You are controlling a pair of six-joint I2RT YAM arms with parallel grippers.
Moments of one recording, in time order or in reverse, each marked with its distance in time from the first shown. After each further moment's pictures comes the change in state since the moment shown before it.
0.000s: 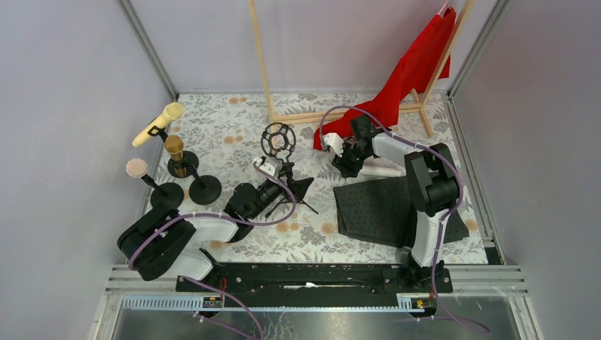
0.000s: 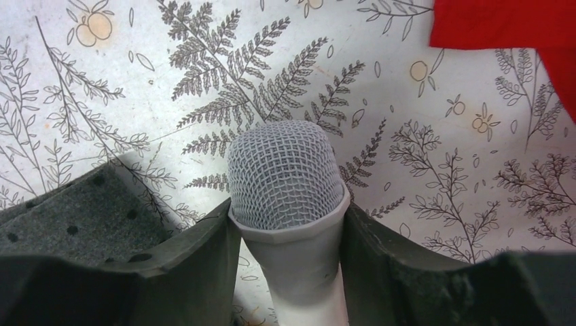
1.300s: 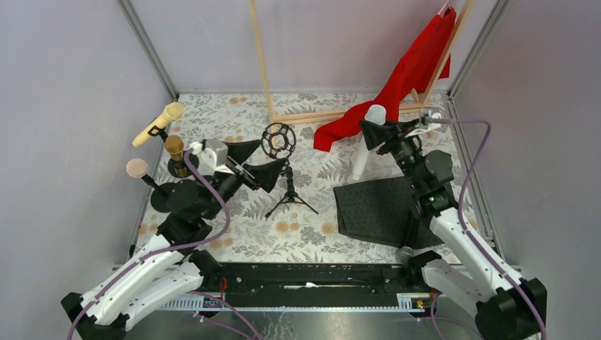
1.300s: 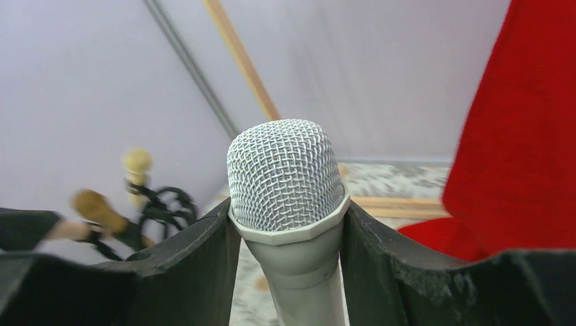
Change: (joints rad) left arm -0.001 -0.786 0.310 -0.931 -0.128 -0.079; right arm 0.000 -1.034 -0.630 1.035 0.278 1.286
